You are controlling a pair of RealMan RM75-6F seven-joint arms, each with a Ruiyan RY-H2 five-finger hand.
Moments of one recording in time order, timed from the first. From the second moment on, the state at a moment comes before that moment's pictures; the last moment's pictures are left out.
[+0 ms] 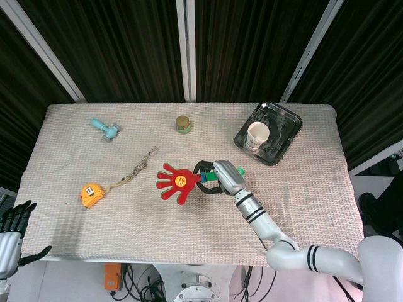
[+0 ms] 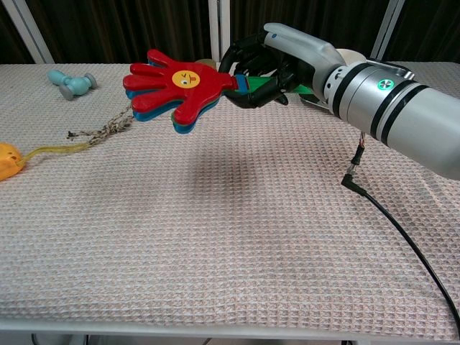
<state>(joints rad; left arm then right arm) 0.06 -1.19 0.04 -1.48 1.59 1.61 -0.14 0.80 -1.69 0.29 -1.47 -1.20 0.98 0.25</state>
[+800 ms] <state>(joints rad) 0.06 -1.19 0.03 -1.47 1.59 1.60 -0.15 0.67 -1.55 0.49 -1.73 -1.12 0.90 0.83</state>
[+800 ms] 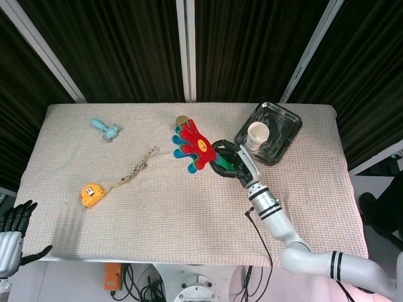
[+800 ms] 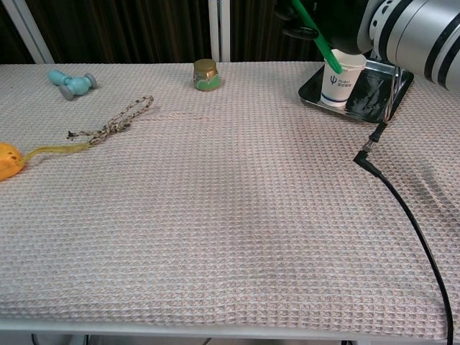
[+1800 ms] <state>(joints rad) 0.05 -1.20 0.03 -1.46 1.58 1.60 -0.17 0.70 -1.48 0.41 -1.71 -1.19 0.92 -0.17</state>
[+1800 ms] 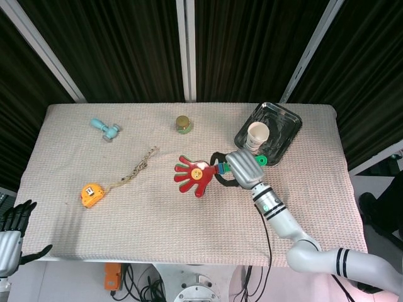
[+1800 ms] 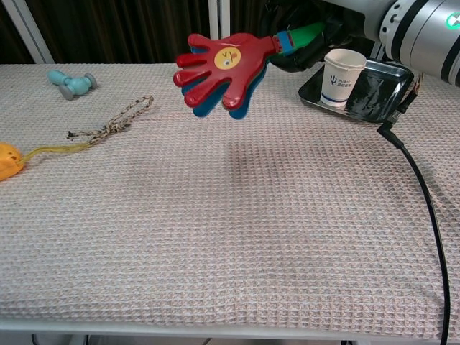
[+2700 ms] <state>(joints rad) 0.05 -1.21 0.03 -1.45 1.58 1.59 -0.18 0.63 -1.44 0.49 -1.58 -1.44 0.76 1.19</state>
